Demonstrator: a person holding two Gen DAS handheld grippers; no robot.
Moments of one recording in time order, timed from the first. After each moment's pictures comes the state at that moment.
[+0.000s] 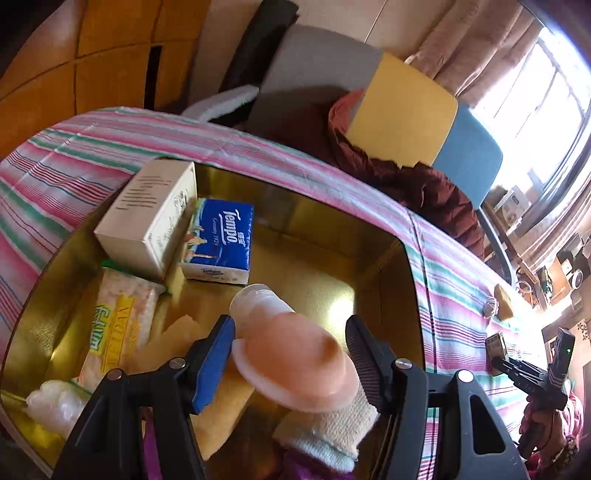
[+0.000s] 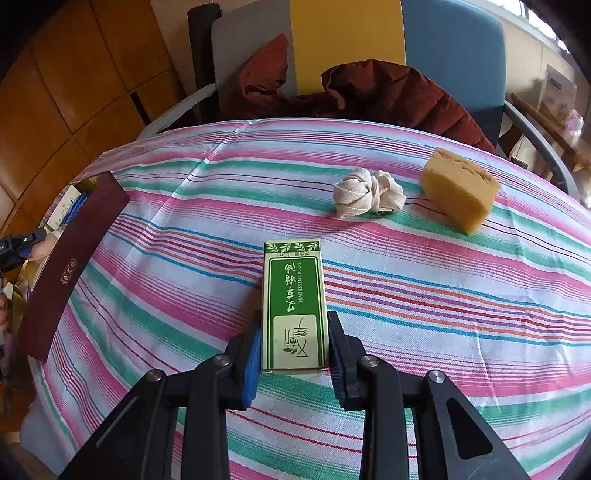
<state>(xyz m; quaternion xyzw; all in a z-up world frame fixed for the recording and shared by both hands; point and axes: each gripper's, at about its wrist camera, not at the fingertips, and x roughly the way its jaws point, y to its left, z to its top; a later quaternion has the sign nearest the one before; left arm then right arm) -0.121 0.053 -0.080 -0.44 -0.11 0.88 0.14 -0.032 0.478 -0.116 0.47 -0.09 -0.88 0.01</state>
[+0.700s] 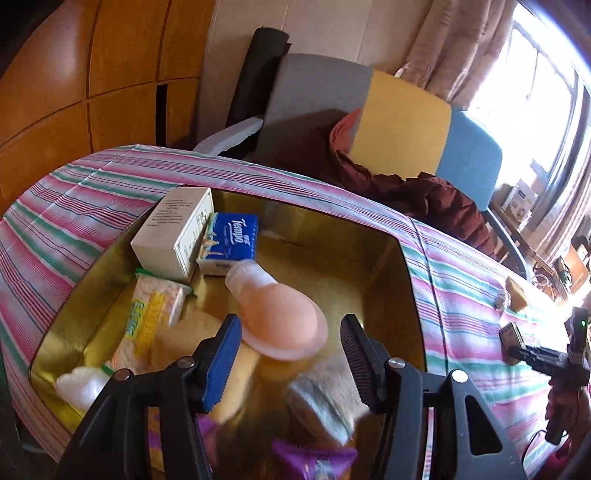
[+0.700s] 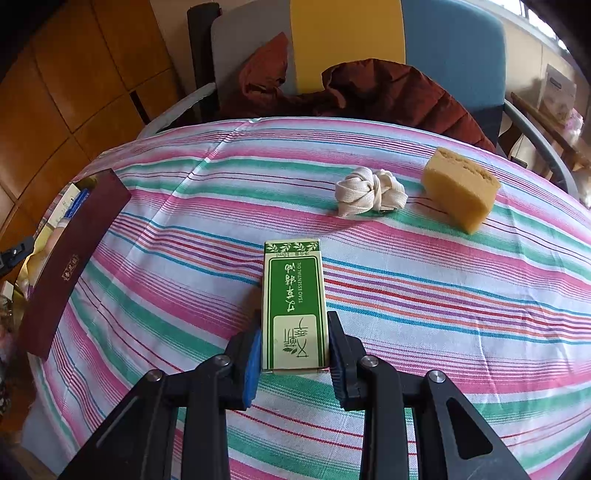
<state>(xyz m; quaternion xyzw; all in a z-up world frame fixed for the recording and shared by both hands) -0.093 0.059 -0.073 -0.39 -0.06 0.91 0.12 -0.031 0.476 -0.115 0.48 -0.09 -0.87 0.00</state>
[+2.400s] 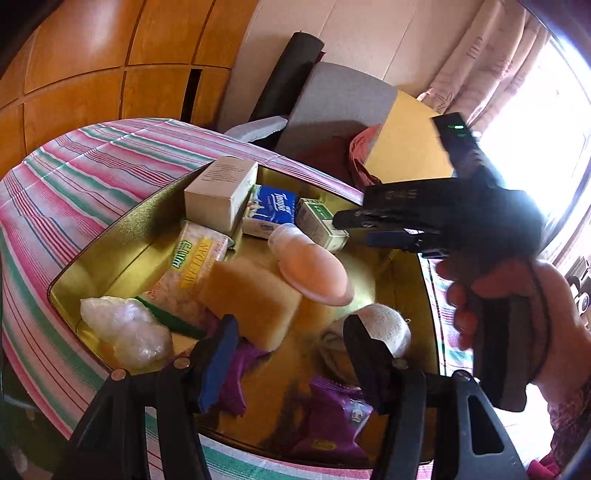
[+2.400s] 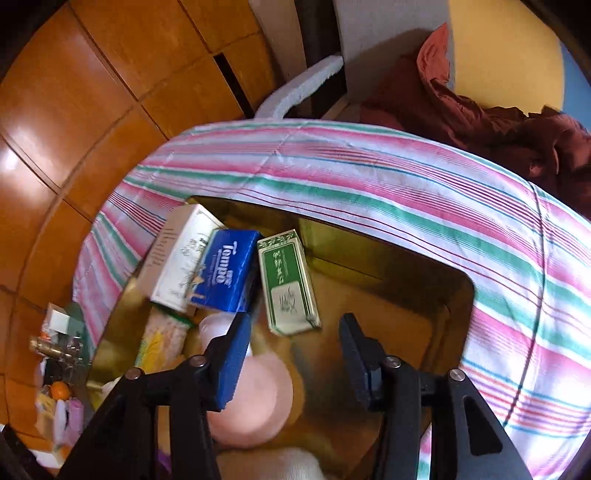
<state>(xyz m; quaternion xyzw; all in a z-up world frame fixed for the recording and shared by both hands) -0.046 0.015 -0.085 -0.39 -0.14 0.90 0.10 -0.217 0.180 -0.072 0.50 -0.11 -0.85 0.13</state>
